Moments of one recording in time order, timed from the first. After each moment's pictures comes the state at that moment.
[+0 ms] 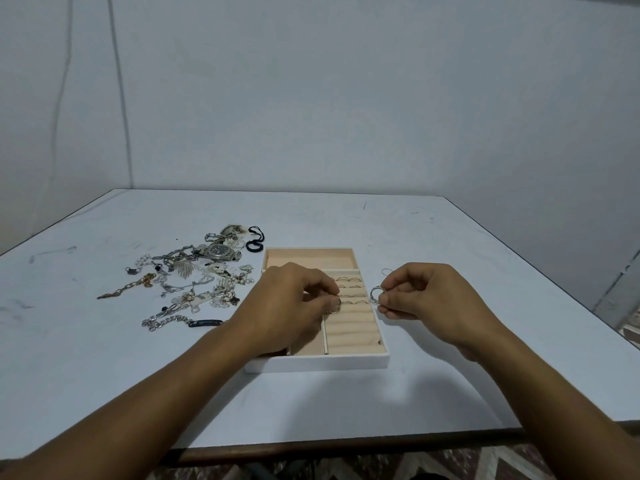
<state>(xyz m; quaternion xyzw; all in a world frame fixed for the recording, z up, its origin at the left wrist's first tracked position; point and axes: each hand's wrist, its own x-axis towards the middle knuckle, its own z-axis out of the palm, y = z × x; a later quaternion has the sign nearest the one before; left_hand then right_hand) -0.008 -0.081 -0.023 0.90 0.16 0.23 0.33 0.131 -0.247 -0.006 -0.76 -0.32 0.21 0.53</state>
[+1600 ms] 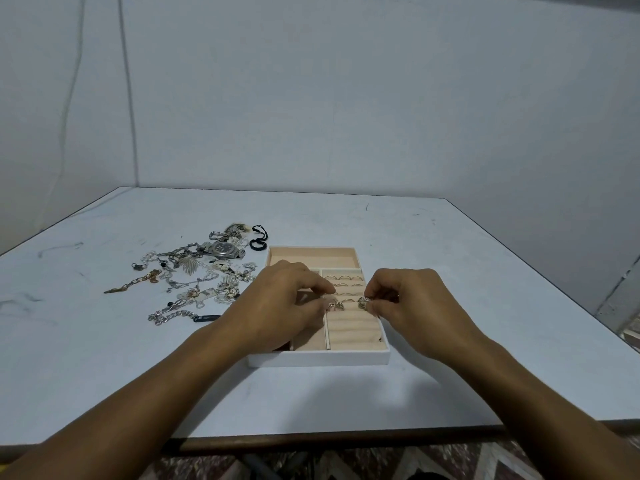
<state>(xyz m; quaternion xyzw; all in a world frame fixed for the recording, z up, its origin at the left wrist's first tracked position) -0.019 -0.072 -0.027 0.94 0.11 0.25 0.23 0.119 -0.235 -0.016 -0.82 -0.48 0.00 0.31</state>
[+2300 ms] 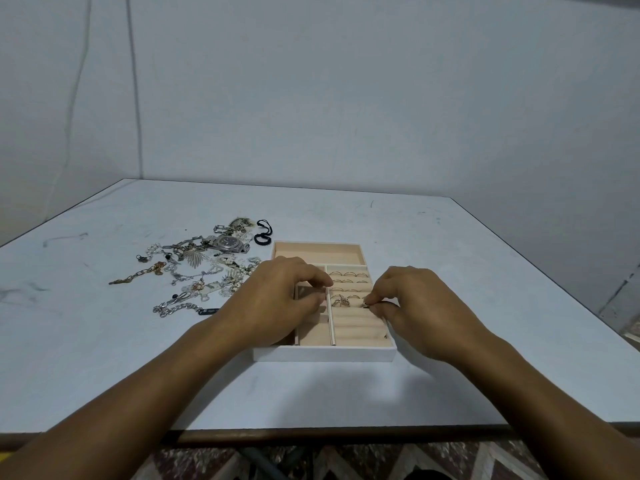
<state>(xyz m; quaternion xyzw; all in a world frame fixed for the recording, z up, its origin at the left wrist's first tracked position) -0.025 -0.066 -0.030 0.93 0.13 0.26 0.23 0.116 -0.233 -0.013 -0.84 -0.51 -0.02 0.18</state>
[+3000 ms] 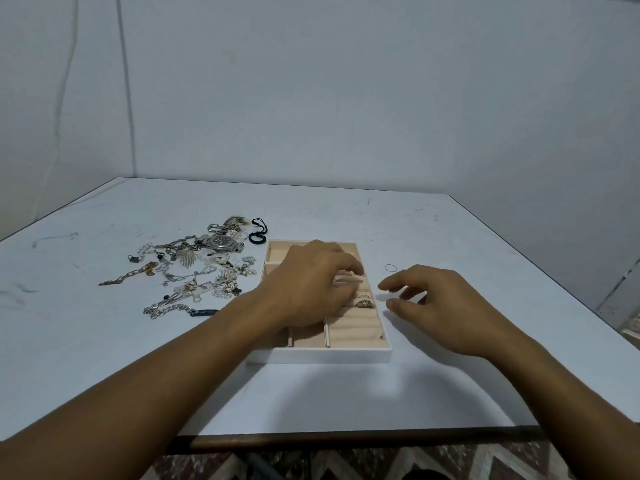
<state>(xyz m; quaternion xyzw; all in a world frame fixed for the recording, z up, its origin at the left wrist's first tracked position) 0.025 -0.075 -0.020 0.97 0.07 0.20 0.15 0.141 -0.253 -0.013 -0.84 -0.48 0.05 0.26</state>
